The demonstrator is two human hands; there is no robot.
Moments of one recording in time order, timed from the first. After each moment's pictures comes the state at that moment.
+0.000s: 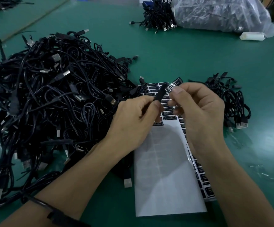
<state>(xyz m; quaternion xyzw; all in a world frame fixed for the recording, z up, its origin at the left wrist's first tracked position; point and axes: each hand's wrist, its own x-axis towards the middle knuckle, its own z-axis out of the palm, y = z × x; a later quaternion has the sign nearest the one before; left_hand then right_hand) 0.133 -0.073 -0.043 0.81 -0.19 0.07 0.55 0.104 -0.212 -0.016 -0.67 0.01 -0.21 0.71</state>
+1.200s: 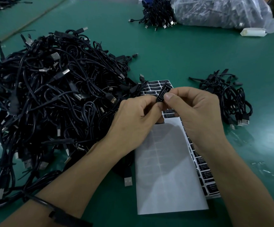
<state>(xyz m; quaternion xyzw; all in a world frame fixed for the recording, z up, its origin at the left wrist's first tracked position) 0.133 -0.073 -0.045 0.80 -0.20 0.04 0.56 0.107 -0.218 -0.019 -0.75 -0.01 -0.17 0.64</state>
